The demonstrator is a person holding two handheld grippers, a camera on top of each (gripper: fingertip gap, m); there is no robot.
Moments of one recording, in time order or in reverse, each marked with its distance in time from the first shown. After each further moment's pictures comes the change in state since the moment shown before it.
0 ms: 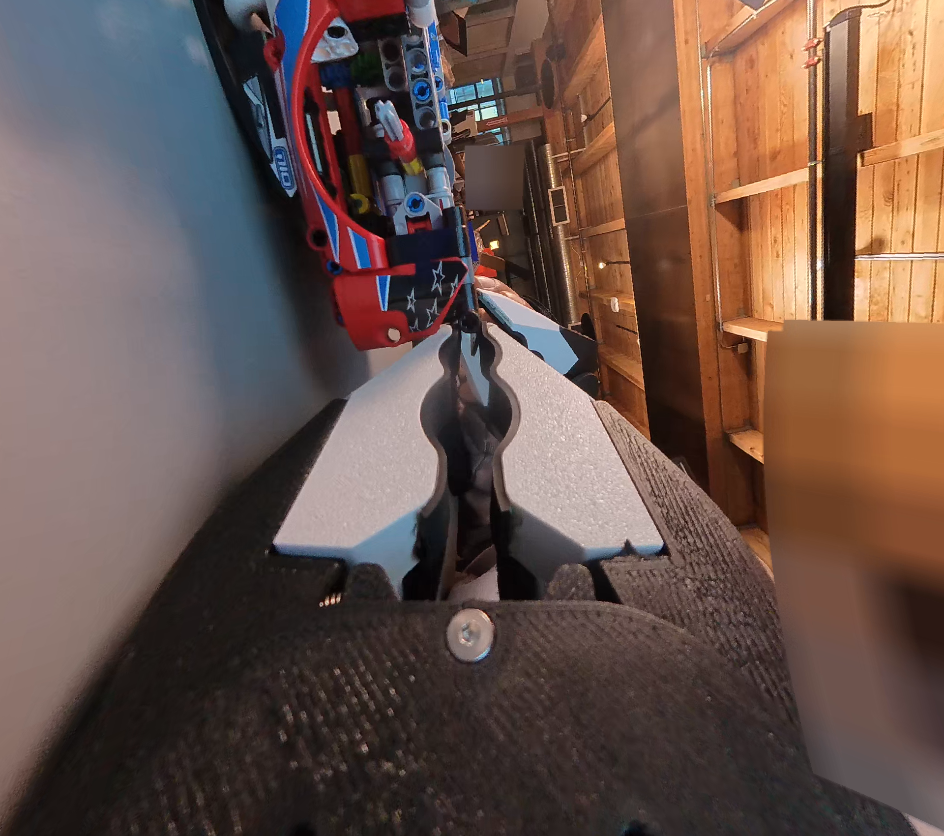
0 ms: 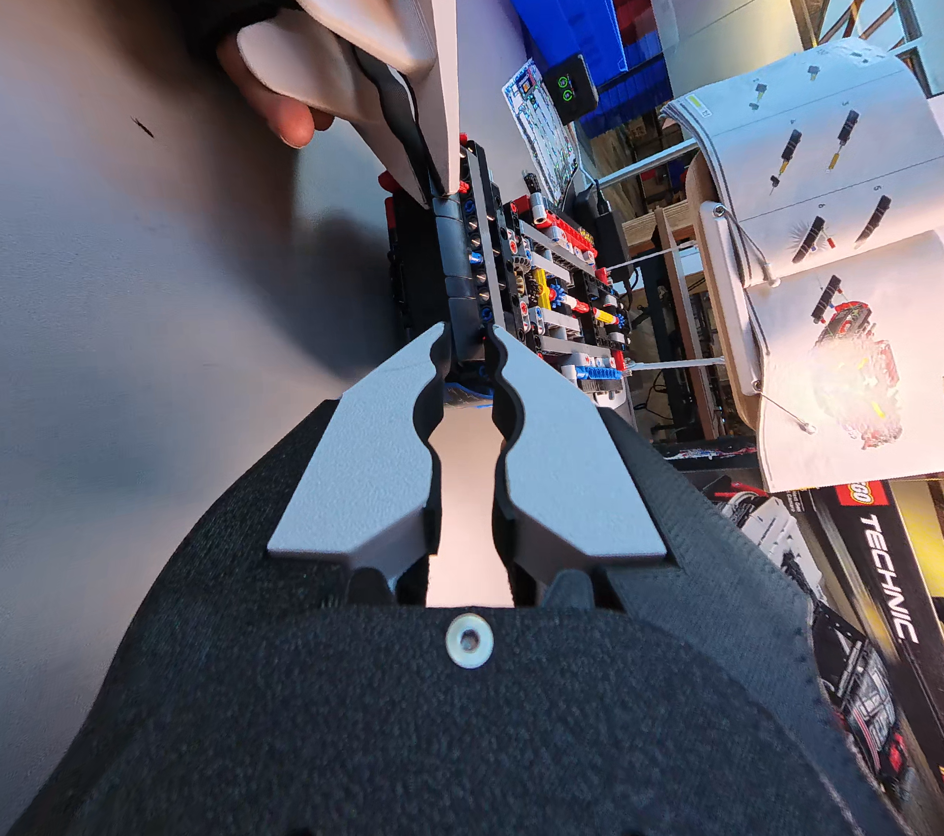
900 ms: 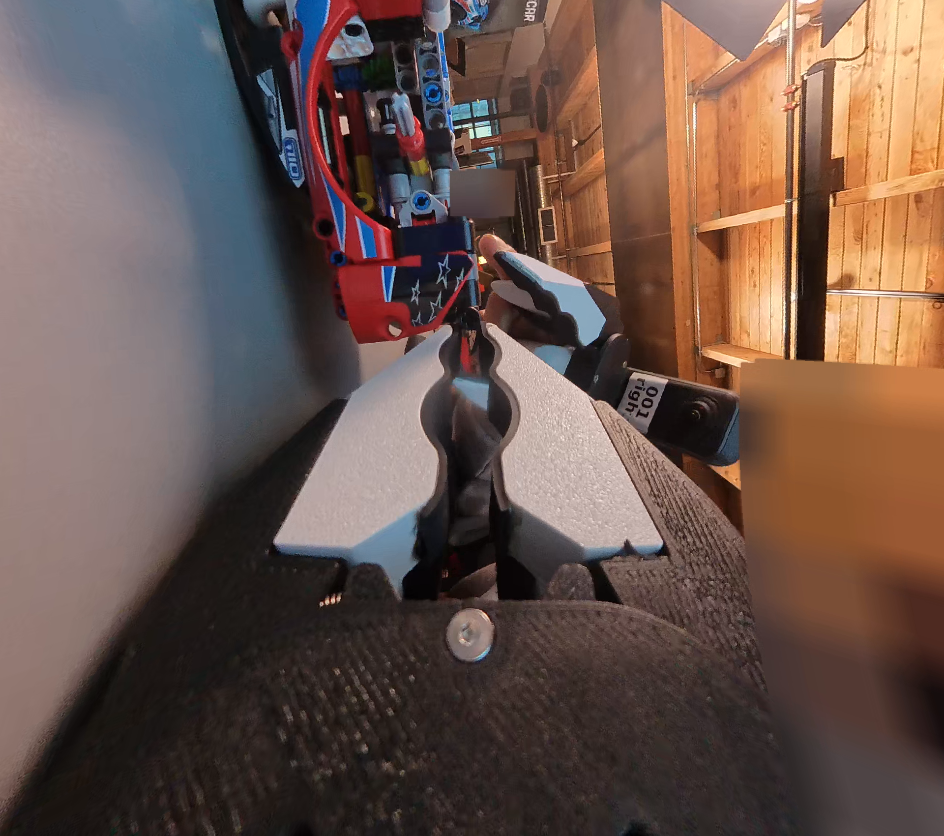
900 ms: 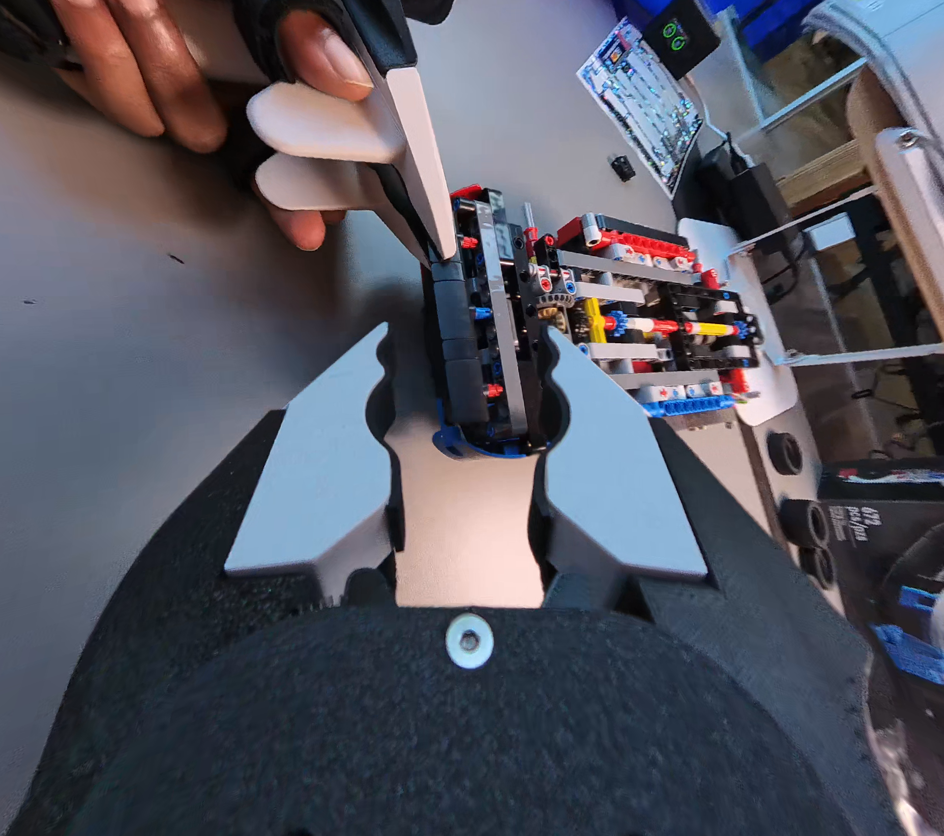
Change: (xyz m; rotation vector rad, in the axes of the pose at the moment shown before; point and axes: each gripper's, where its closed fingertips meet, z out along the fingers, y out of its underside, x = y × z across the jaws) left arm -0.001 -0.013 0.005 0.032 0.010 -0.058; right arm 0.007 -0.013 0.021 -0.019 -0.290 0.285
